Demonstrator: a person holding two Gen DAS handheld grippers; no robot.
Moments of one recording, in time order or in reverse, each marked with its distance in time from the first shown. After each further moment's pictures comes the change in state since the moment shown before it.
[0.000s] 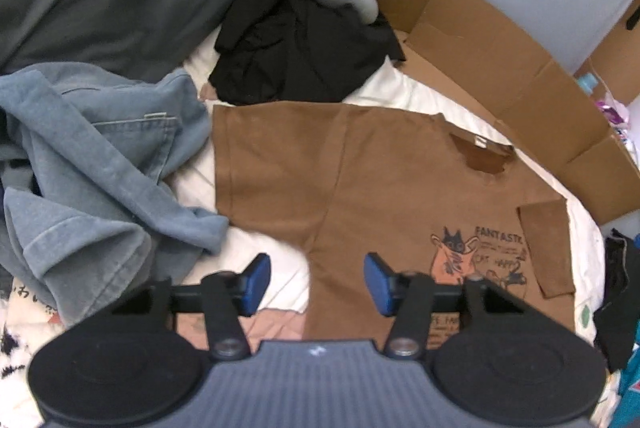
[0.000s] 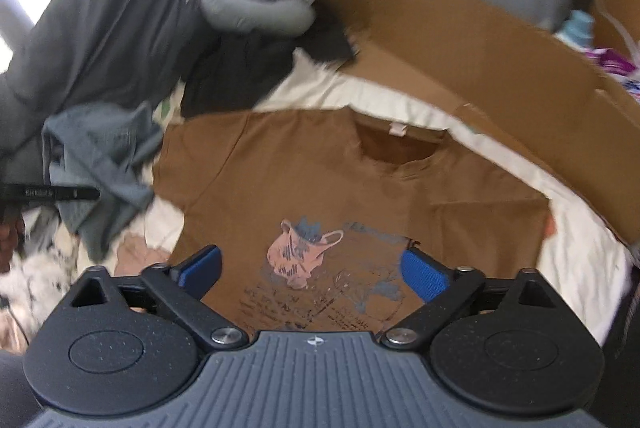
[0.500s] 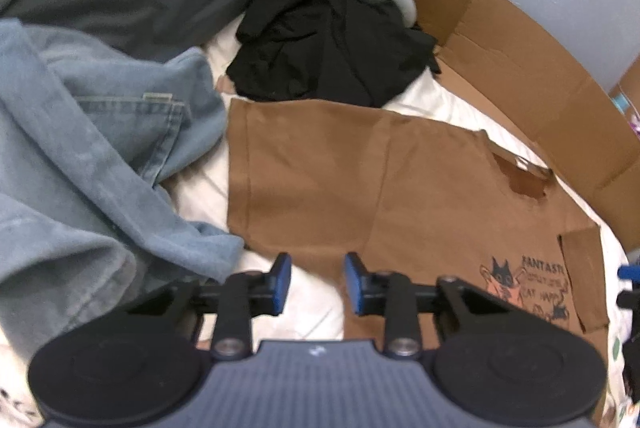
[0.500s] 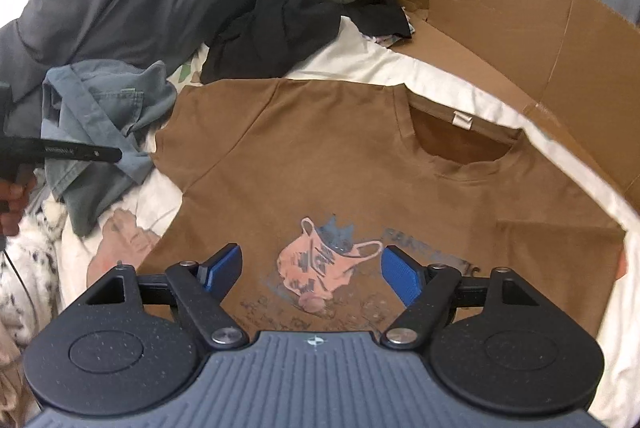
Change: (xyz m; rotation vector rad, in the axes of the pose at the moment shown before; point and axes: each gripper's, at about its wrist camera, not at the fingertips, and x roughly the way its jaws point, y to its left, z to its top) left arm 0.077 0.034 -0.008 -0.046 -0.088 0.009; right arm 0.109 0.012 -0.013 -0.069 -0.025 0.091
